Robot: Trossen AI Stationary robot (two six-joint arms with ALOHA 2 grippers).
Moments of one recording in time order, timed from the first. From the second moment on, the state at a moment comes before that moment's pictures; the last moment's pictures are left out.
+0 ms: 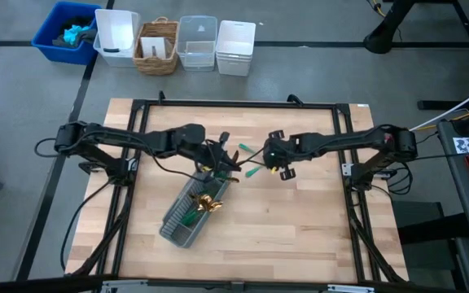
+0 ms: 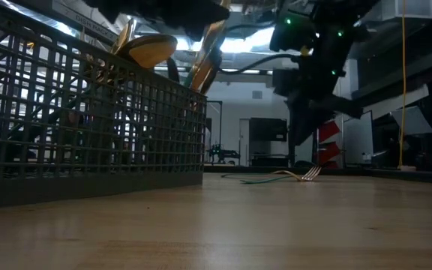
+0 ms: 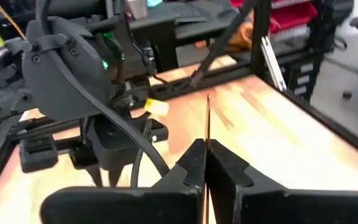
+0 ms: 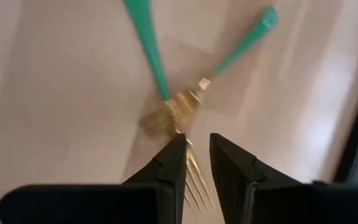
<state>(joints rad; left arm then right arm) 0.07 1.40 0.95 0.15 0.28 0.26 -0.11 1.55 1.00 -0.62 0.24 -0.53</state>
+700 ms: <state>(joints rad) 0.06 1.41 0.95 -0.14 0.28 0.17 -0.12 1.59 0.90 -0.33 0.23 -0.19</state>
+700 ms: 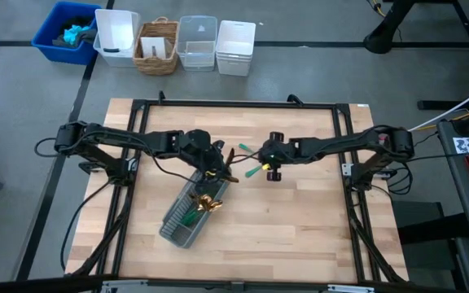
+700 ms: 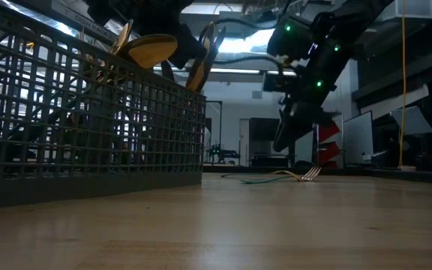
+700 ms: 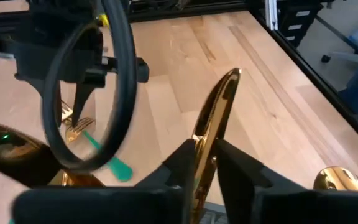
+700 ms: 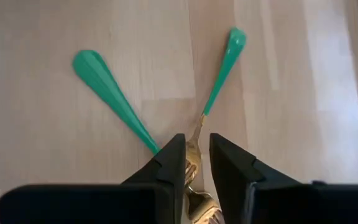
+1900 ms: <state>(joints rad) 0.06 1.11 0.95 -0.31 0.27 0.21 -0.25 1.77 0.91 -0.23 0.12 -0.08</state>
